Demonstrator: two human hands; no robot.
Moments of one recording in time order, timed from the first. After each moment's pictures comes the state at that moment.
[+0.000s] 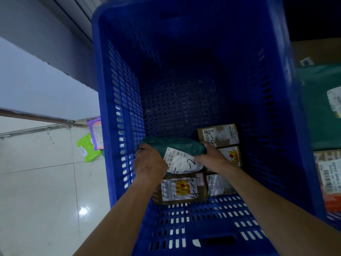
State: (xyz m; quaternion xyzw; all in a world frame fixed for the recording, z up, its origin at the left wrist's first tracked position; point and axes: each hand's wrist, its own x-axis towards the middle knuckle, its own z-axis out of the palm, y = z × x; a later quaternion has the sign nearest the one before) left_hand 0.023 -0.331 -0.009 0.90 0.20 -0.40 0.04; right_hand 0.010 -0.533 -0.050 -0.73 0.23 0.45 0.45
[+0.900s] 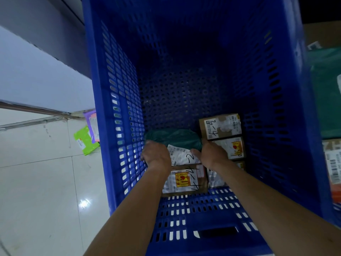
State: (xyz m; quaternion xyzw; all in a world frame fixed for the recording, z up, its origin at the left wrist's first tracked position) left_hand 0.012 -0.347 -0.057 0.87 0.01 -0.46 -0.19; right_hand -0.008 -0.521 -0.080 -0.88 0.11 0.43 0.19
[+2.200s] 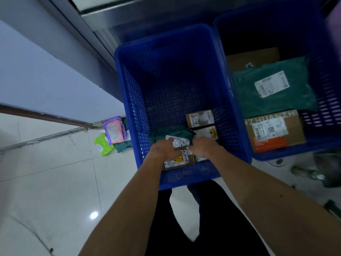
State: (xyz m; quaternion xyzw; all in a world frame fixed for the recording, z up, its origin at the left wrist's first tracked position) left_hand -0.023 -0.359 0.145 0.85 -0.08 -0.51 0.05; right_hand -0.041 -0.526 0.129 -0.84 0.07 0.51 0.16
